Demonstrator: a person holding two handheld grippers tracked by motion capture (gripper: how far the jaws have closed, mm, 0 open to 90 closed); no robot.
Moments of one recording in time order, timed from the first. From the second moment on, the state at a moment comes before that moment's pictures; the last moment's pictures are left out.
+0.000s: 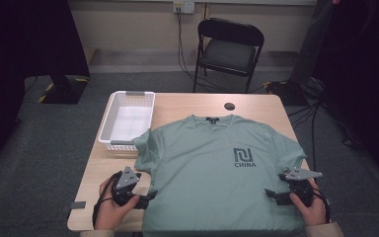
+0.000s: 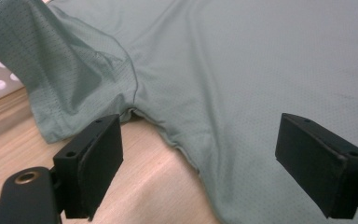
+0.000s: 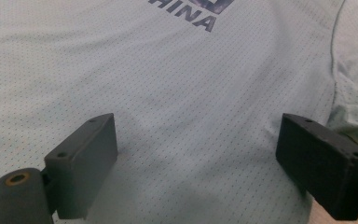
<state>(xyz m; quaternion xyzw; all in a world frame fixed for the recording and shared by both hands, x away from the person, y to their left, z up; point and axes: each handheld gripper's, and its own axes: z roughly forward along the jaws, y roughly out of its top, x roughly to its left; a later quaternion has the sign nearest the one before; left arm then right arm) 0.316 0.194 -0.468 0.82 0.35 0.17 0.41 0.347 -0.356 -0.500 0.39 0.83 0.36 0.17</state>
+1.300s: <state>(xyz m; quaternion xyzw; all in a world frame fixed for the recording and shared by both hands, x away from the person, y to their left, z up) 0.311 0.220 -0.475 0.83 0.35 0.16 0.40 0.347 -0.356 -0.500 0.39 0.83 0.36 0.17</state>
